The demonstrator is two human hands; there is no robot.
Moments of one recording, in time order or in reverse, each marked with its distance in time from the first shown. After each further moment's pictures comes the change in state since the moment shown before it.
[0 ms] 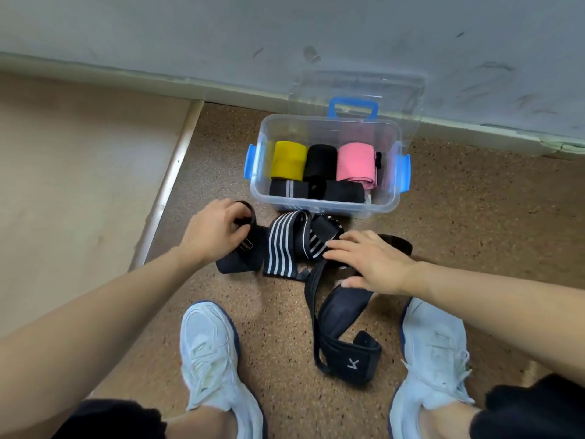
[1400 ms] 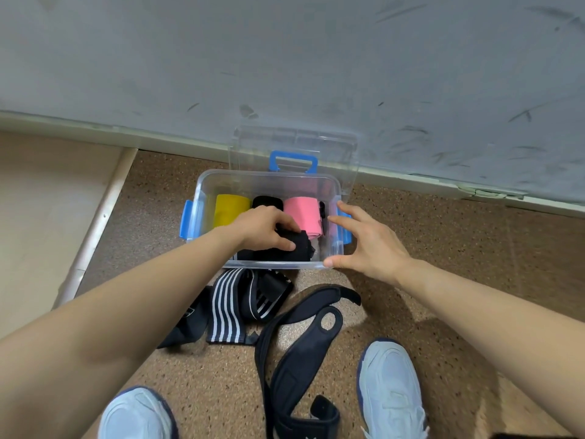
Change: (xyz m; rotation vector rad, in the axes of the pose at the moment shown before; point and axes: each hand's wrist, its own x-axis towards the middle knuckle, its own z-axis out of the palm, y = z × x) left_hand 0.175 0.128 0.010 -0.215 -0.378 0.247; right_hand -0.023 0.083 -0.091 0.345 0.362 0.538
